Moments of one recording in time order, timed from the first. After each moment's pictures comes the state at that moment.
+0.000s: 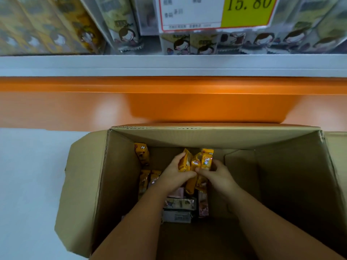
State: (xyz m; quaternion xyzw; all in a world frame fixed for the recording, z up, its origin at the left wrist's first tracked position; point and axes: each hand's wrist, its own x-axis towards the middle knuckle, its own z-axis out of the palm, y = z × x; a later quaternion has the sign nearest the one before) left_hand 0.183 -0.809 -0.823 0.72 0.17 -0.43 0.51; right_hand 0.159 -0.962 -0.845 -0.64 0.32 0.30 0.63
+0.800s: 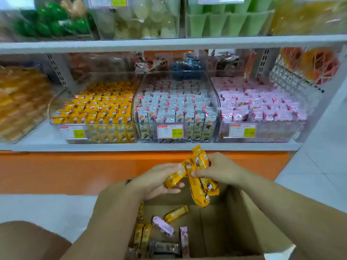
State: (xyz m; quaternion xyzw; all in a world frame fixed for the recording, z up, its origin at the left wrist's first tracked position) left_hand 0.166 -0.819 -0.558 0.66 0.04 -0.35 0.67; right_hand 0.152 -1.012 -0.534 -0.88 -0.01 0.18 0.44
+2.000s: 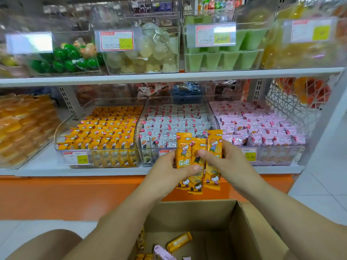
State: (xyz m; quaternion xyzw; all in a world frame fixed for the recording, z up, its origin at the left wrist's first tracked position) left_hand 0.169 -0.838 -0.473 0.77 -0.12 -0.13 0.61; right_hand 0.151 -1.008 -0.464 -0.77 -0.04 -0.05 0.64
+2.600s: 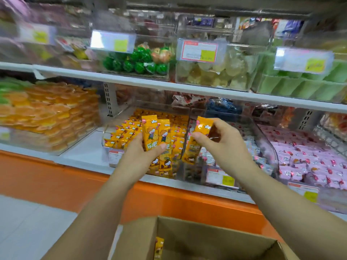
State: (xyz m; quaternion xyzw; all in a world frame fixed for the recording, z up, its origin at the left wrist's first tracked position) left_hand 0.213 -0.680 -0.449 0.78 -0.02 0.09 0.62; right_hand 0.220 -0.880 -0.413 -0.84 -0.19 -0.17 0.49
